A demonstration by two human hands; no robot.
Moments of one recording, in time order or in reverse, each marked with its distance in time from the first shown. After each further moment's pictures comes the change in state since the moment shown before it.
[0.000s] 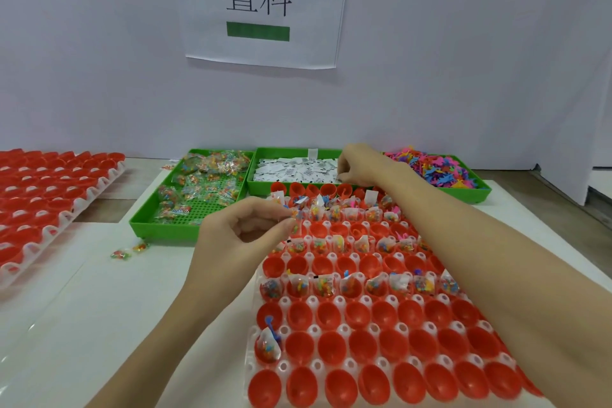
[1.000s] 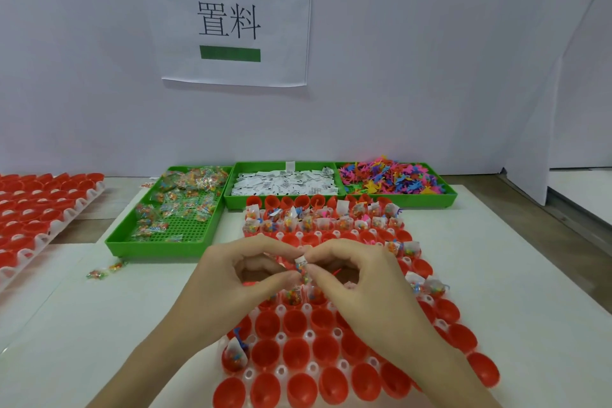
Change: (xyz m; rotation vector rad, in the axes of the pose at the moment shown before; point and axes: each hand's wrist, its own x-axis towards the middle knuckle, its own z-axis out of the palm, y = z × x) left_hand -0.019 0.025 0.020 0.045 -0.309 -0.019; right_hand -0.236 -0.082 0.012 0.856 0.383 -0.080
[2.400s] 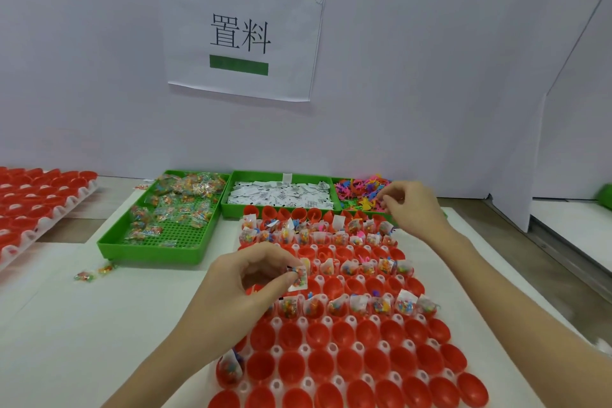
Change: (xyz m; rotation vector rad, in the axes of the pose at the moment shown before) left_hand 0.001 -0.010 0.009 -0.009 0.089 0.010; right_hand 0.132 0.094 -0.096 -0.566 0.163 0.221
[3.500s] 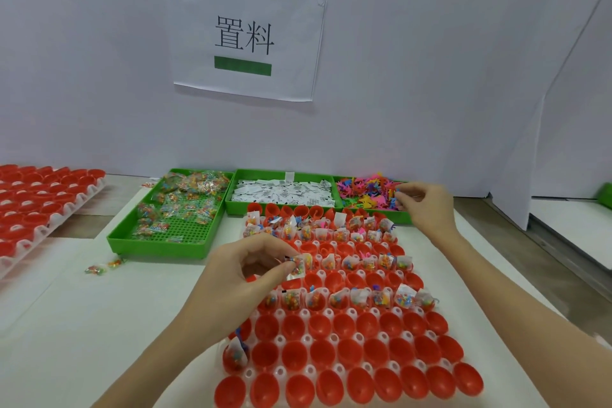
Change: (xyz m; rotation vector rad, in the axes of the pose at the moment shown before) left_hand 0.000 0.002 -0.008 0.041 0.011 0.008; right_hand 0.003 0.037 0.005 0.278 0.188 0.097
